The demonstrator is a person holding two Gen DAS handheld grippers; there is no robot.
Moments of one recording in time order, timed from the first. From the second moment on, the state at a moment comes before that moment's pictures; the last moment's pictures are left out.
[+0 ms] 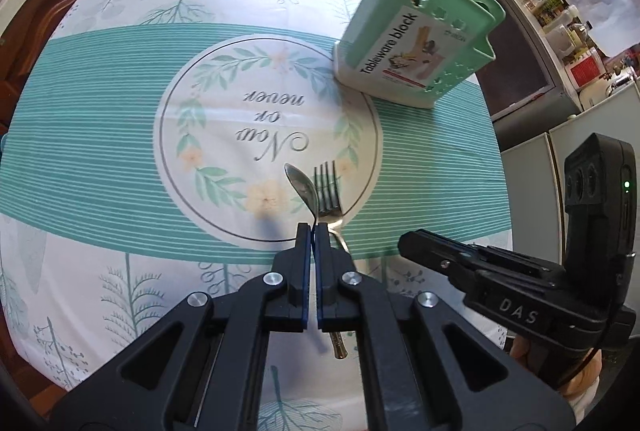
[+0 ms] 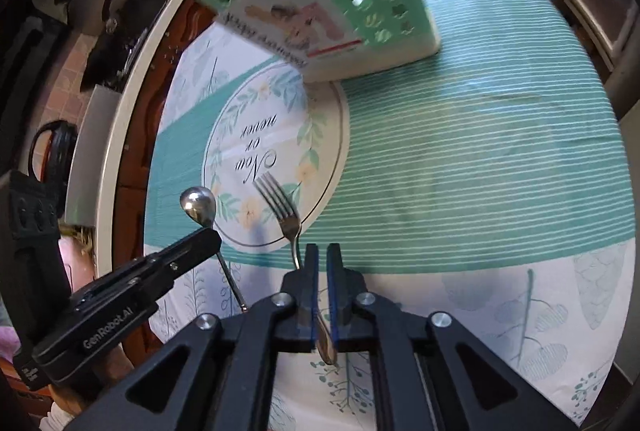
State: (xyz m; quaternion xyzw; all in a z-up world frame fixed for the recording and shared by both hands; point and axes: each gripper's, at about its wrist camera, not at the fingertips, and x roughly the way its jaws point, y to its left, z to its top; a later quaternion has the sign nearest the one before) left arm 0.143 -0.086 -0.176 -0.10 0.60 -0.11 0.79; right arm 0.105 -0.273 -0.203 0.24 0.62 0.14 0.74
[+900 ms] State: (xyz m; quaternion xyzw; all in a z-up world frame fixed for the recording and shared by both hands) left arm 0.125 -0.042 -0.138 -0.08 0.55 -0.10 0.82; right arm 0.121 -0.181 -0.208 0.01 0.68 0.15 0.72
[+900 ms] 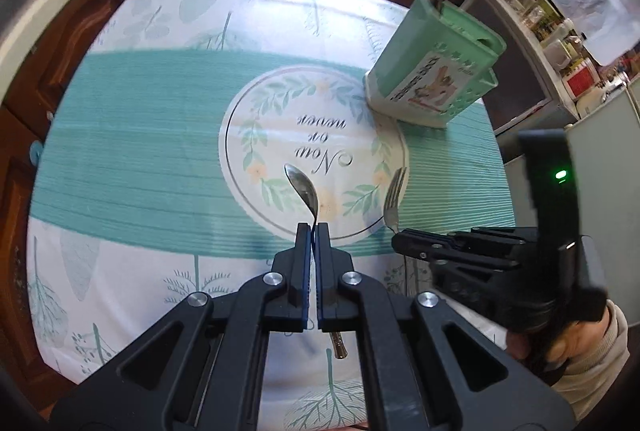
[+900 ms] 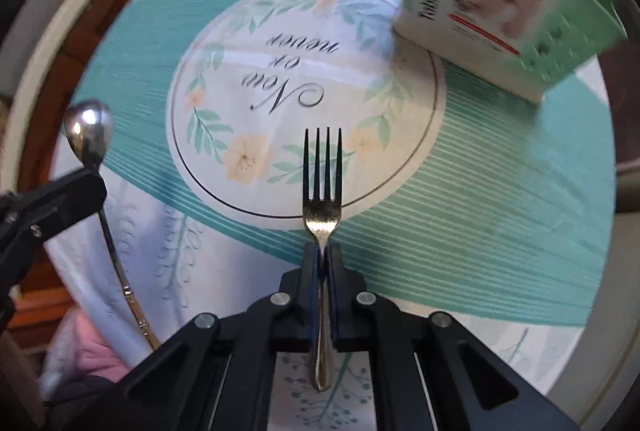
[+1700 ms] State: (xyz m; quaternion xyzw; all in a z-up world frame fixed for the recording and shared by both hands) left arm 0.234 -0.184 0.065 -0.03 0.24 -0.17 0.96; right arm 0.158 -0.346 0.029 0.17 0.18 0.07 0.97
